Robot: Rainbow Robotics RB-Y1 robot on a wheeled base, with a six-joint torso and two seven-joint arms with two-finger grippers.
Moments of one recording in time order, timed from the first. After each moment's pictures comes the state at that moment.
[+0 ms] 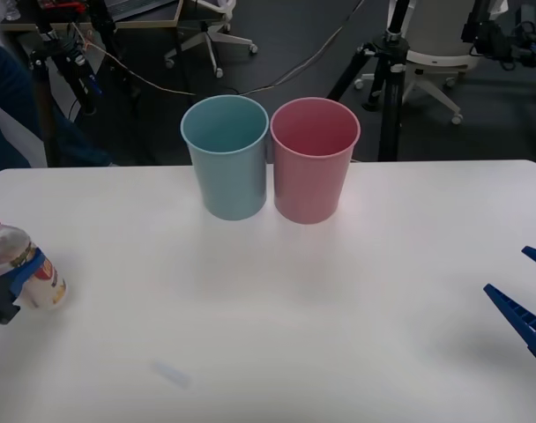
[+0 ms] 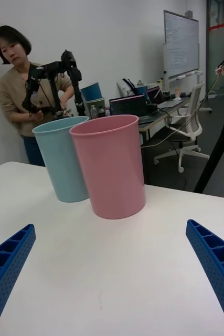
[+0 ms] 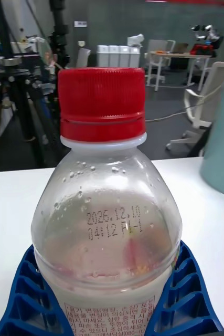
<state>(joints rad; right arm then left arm) 0.35 -0.40 -0.52 -1.66 0.96 -1.22 0.00 0.30 0.46 0.35 -1.60 -0.99 -0.63 -0.06</state>
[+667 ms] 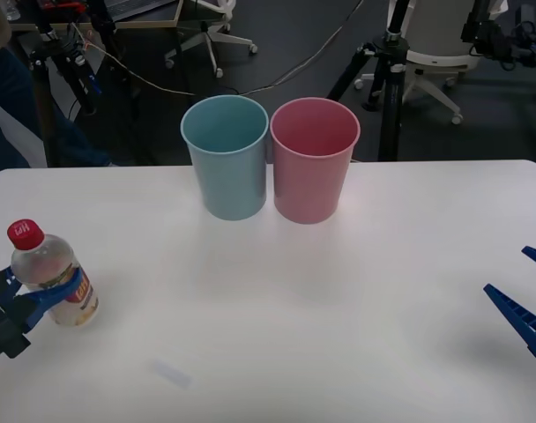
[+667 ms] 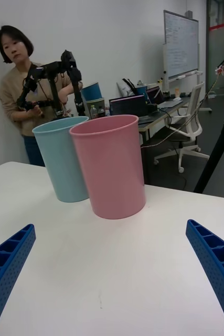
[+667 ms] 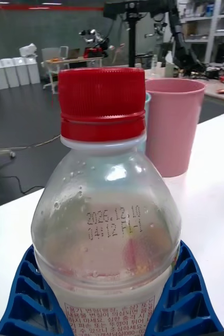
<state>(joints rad) 0.35 -0.40 -0.52 -1.66 0.96 -1.22 0.00 0.49 0.54 0.35 -1.97 -1.04 -0.85 -0.02</state>
